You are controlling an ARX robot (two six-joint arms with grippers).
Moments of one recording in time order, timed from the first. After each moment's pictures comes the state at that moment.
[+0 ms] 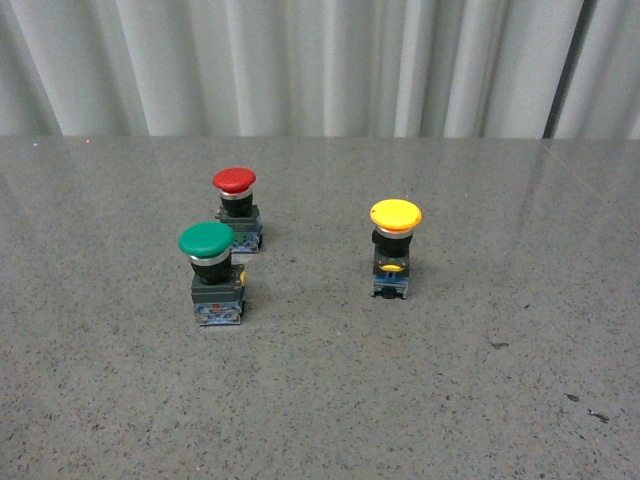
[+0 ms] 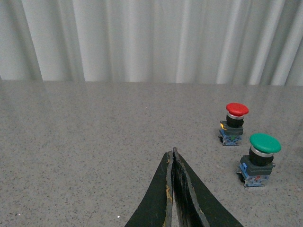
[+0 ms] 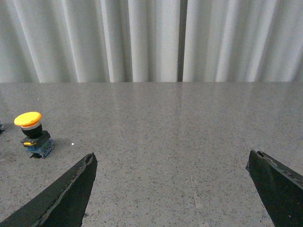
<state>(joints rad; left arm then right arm) 0.00 0.33 0.04 0.29 0.00 0.00 0.00 0.00 0.01 0.00 0.00 0.00</state>
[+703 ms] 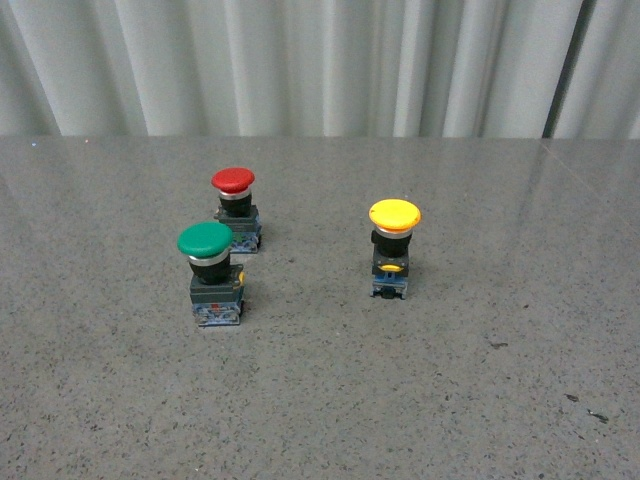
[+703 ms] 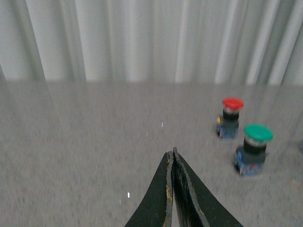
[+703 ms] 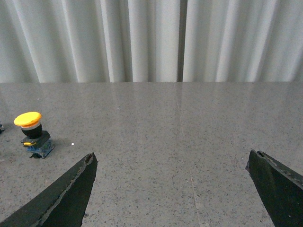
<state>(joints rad) 0.00 0.02 0.01 -0.01 0.00 0.00 0.00 0.00 0.01 0.00 0.00 0.00</state>
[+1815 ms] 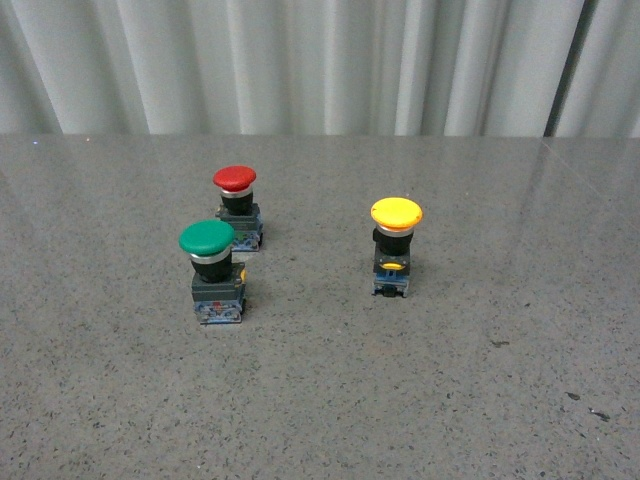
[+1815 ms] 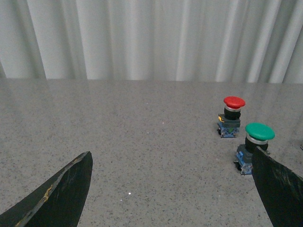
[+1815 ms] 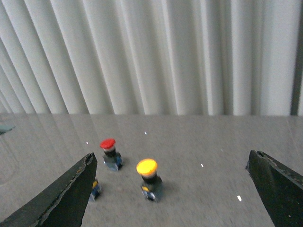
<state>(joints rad) 0.00 0.01 0.01 0.00 0.00 0.00 0.18 0.56 0.19 0.49 -0.21 0.20</state>
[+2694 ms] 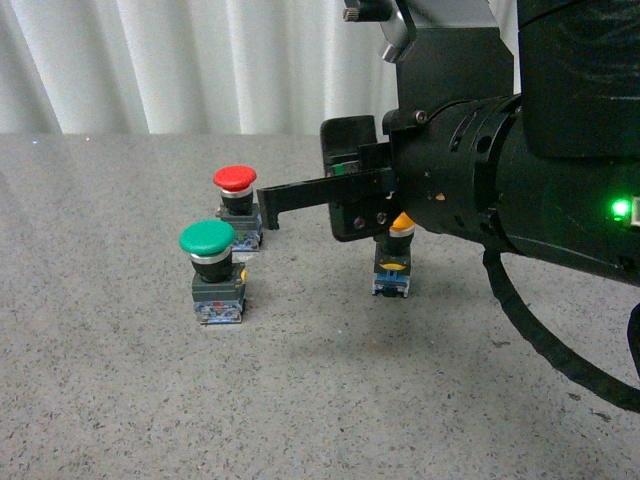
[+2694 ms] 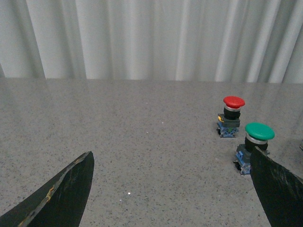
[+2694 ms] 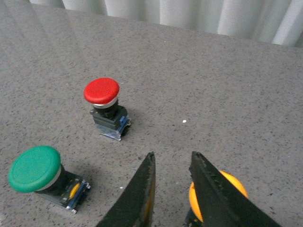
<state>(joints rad) 0.00 0.01 0.01 0.00 0.00 0.00 0.57 1.72 0.86 0.55 0.11 0.09</state>
